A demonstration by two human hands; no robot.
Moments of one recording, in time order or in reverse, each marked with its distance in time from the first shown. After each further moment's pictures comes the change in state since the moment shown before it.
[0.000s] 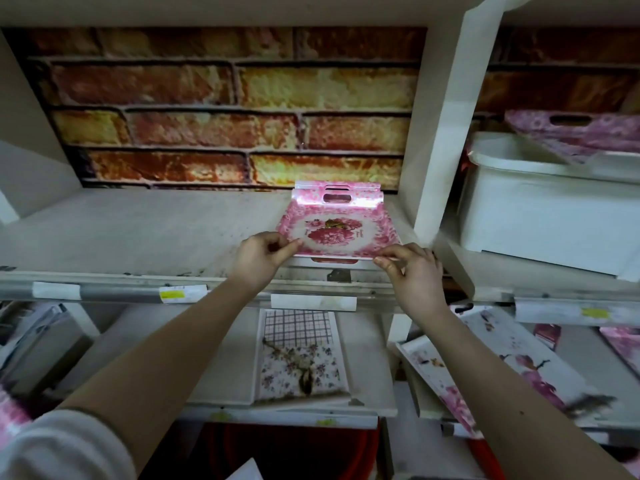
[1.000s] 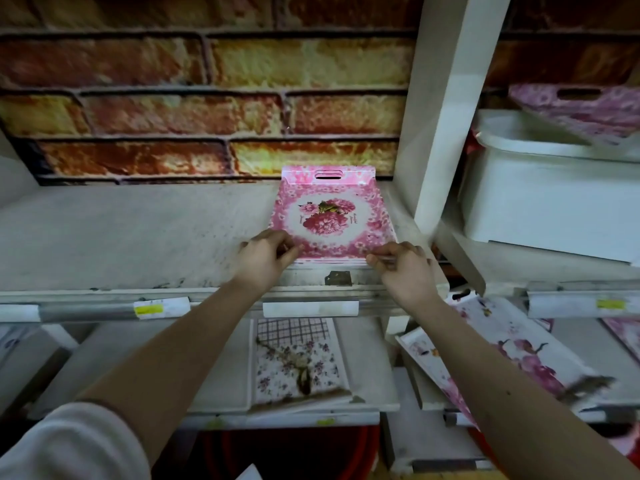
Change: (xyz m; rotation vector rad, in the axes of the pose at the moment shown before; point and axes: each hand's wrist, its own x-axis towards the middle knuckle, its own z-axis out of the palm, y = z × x) left_hand 0.037 -0.026 0.025 0.421 -0.071 0.090; right_hand 0.032 0.017 0.041 -0.079 -0.125 0.202
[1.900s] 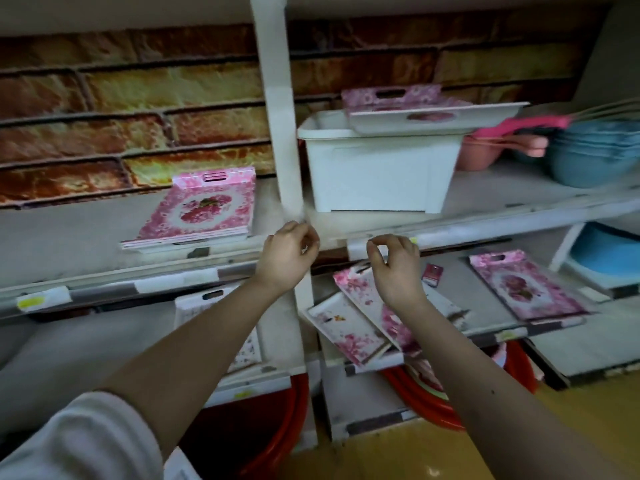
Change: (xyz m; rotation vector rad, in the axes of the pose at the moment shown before) left_hand -0.104 0.289 0.081 -0.127 -0.052 0.281; right_hand -0.138 0.164 -0.182 0.230 0.238 0.091
